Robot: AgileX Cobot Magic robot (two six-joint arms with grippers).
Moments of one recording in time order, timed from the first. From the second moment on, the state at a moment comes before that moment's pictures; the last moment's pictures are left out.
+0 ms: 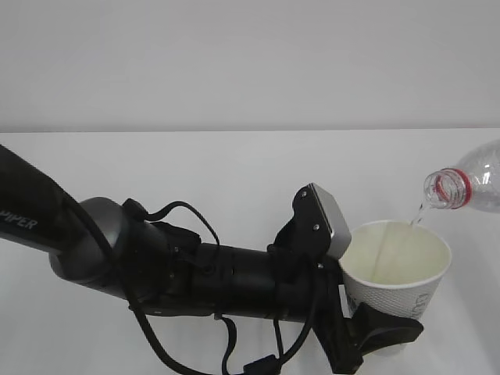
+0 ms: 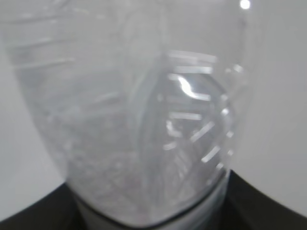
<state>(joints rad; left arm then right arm) -0.89 2.15 -1.01 0.83 -0.91 -0.54 0.03 1.02 -0.17 -0.02 -0.64 -1.47</state>
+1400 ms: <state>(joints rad) -0.89 2.15 -1.01 0.83 -0.91 -0.54 0.03 1.02 -0.17 -0.02 -0.64 -1.48</state>
